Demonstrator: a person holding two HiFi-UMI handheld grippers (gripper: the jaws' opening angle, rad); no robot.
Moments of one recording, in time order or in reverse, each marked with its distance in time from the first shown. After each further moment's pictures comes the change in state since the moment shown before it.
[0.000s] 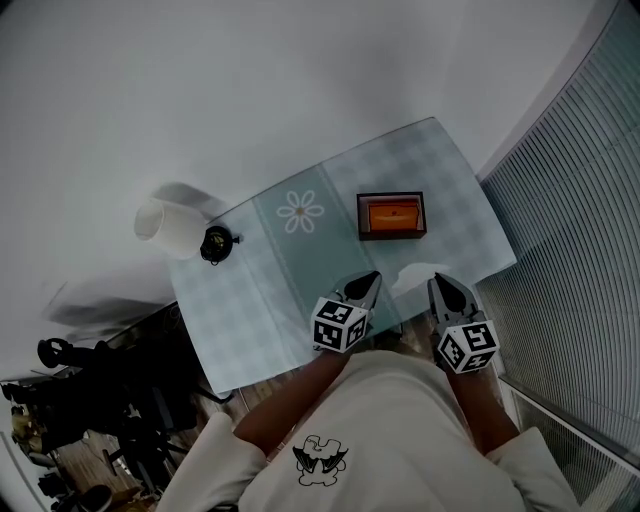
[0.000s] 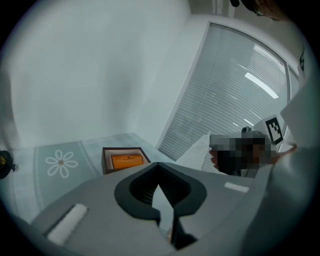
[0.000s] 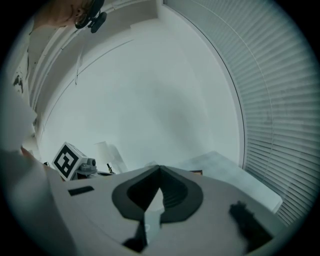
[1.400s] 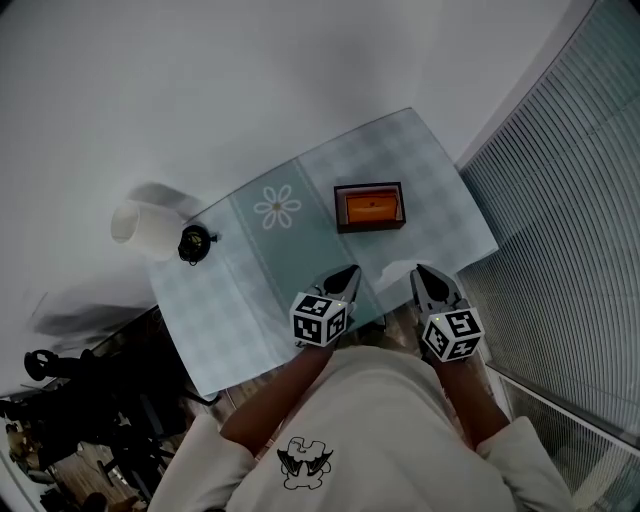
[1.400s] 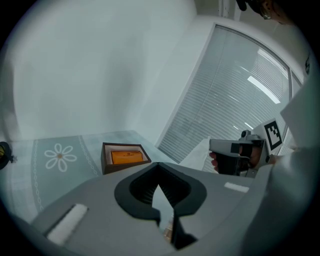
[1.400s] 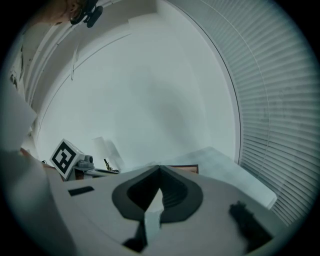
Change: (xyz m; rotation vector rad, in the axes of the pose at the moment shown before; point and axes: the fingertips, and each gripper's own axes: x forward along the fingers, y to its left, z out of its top) left arm -0.001 0.010 -0.007 -0.044 0.009 -0.001; right arm 0.007 -0.004 -0.013 0.001 0.053 -0.026
